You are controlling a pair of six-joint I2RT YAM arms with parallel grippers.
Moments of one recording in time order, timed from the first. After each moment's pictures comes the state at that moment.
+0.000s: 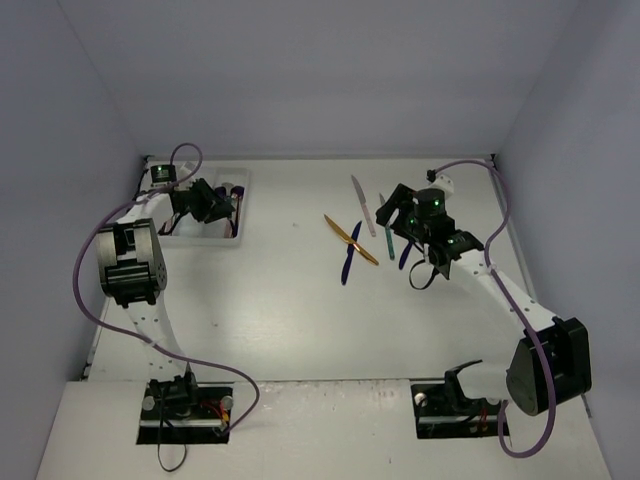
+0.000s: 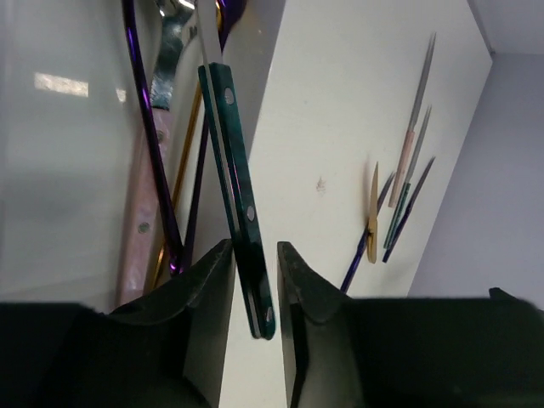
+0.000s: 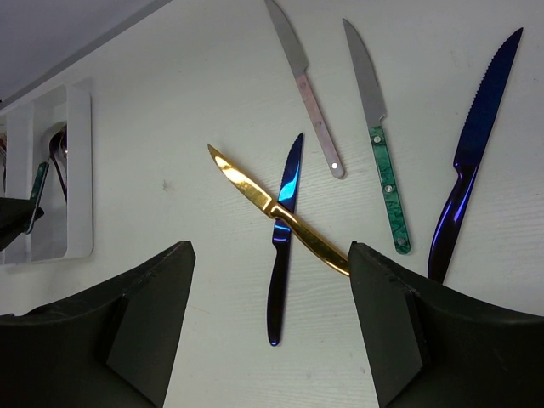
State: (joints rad) left arm 0.16 2.04 1.48 -0.34 0.73 -0.60; right arm 0.35 1.29 0.93 -0.16 0.14 0.67
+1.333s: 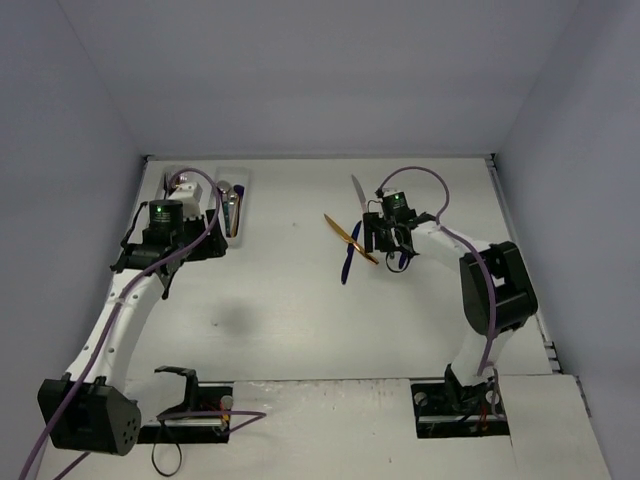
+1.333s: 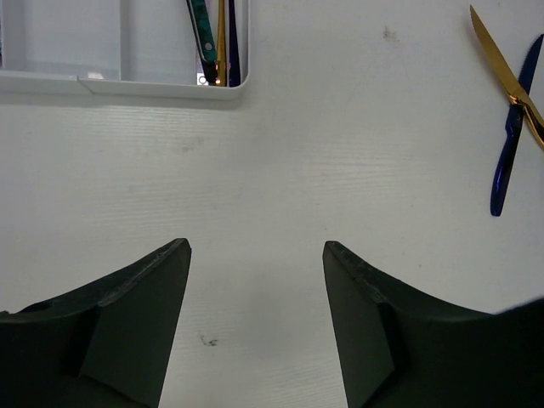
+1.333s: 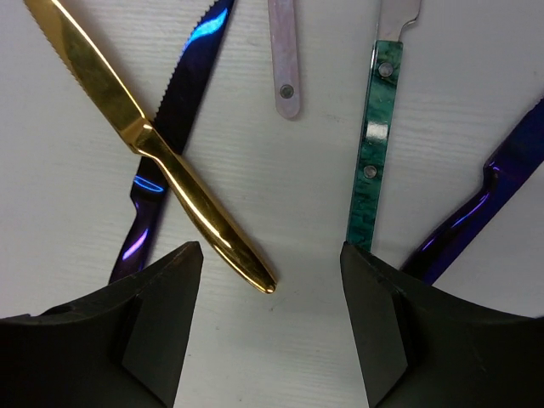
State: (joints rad) left arm -0.10 1.10 1.00 -0.62 0.11 -0.22; right arm 0.36 1.76 1.06 -0.25 0.03 0.25
